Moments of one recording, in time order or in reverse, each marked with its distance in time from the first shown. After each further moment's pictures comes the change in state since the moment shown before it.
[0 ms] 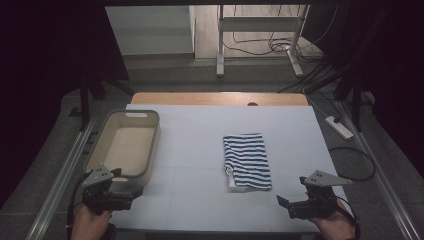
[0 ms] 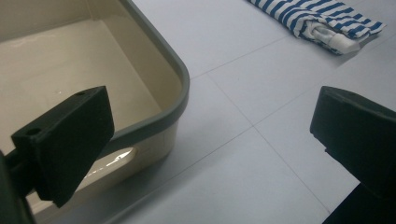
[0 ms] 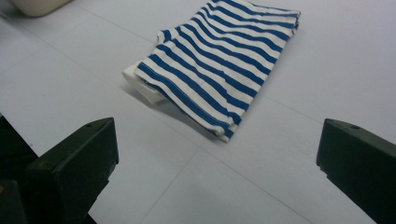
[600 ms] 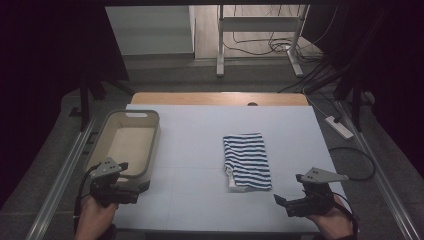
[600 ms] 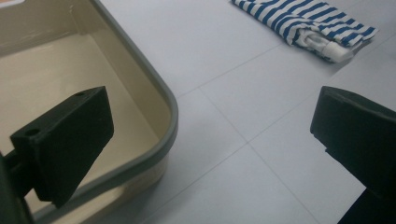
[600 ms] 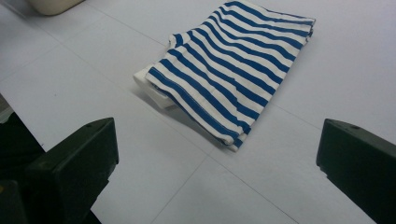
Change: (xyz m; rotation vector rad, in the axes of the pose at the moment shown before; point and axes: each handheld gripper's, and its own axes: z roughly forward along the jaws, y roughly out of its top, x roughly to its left) left arm -0.002 0.020 0.013 0.009 -0.027 0.023; right arm 0.002 0.009 0.003 0.010 0.041 -0.027
